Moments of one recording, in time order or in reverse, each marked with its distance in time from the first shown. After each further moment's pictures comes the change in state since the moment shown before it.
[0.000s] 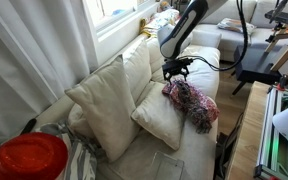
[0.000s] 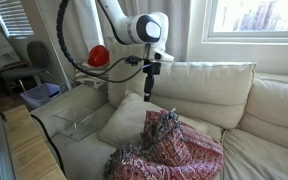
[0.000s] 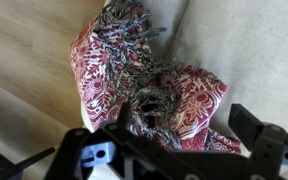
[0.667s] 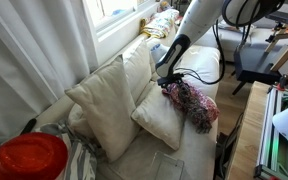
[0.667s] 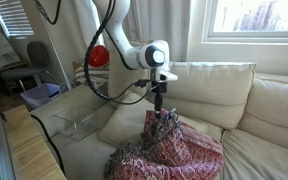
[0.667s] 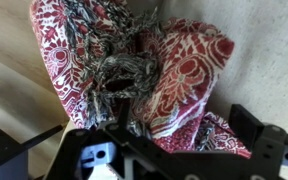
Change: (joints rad) arm 0.095 0.335 -0.107 0.282 -0.032 0.059 0.114
